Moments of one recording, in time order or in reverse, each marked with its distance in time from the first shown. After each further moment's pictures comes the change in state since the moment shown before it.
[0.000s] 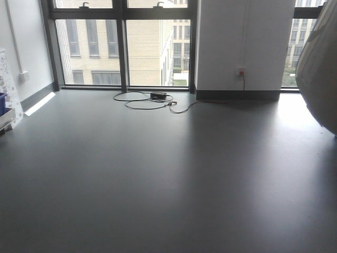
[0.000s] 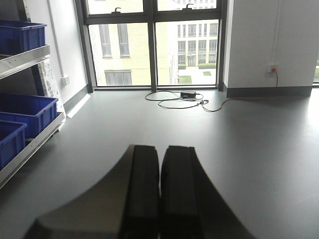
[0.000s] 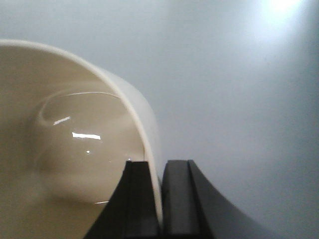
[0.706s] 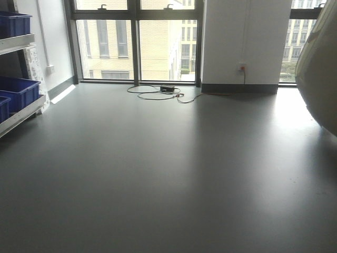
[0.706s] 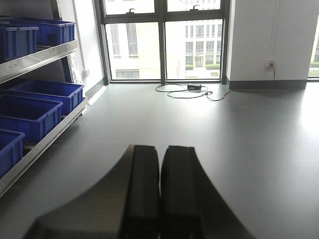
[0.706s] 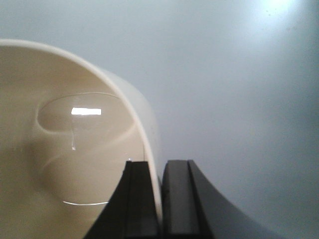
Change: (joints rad) left arm 0.000 0.000 0.000 0.000 0.000 0.000; right arm 0.000 0.000 0.000 -0.001 0.000 0.000
